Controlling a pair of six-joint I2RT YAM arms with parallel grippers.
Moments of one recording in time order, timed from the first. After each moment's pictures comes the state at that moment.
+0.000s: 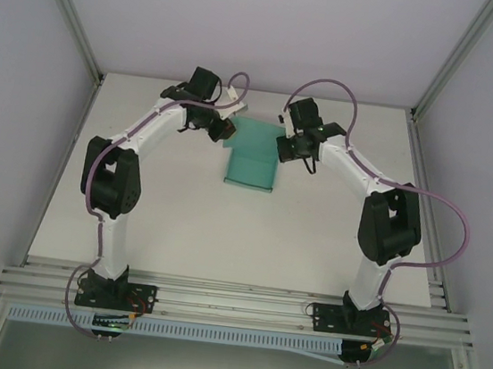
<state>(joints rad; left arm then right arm) -0.37 2.03 1.81 -0.74 0.37 0.35 0.49 1.84 1.53 -0.65 0.00 0.12</state>
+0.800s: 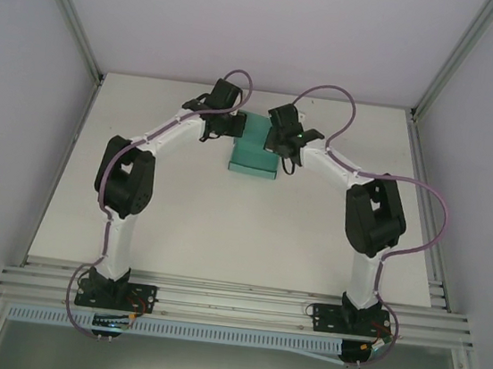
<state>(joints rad) -0.47 2.09 1.74 -0.51 0.04 -0.34 0.58 1.94 1.51 -0.44 0.26 0.63</state>
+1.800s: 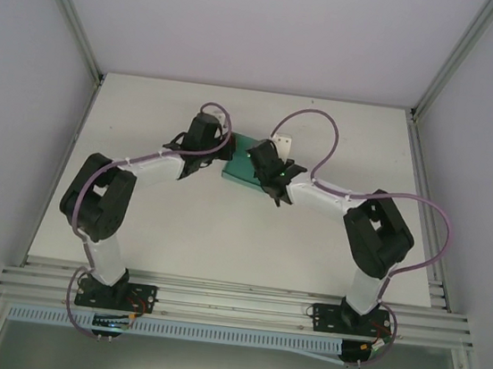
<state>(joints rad) -0.49 1.78 1.05 0.13 0.10 -0.47 0.80 1.77 1.13 -0.19 0.61 0.59</state>
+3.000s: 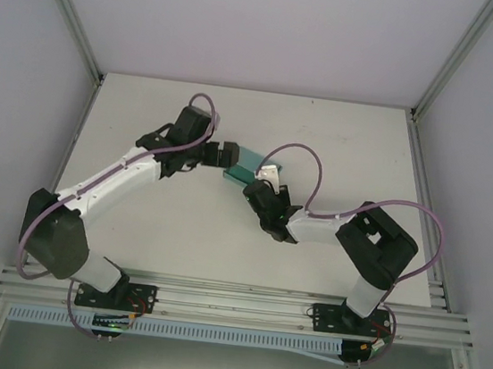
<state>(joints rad) -0.52 1.52 1.27 -0.53 0.03 -0.46 0.92 1.73 0.79 0.19 0.68 0.26</state>
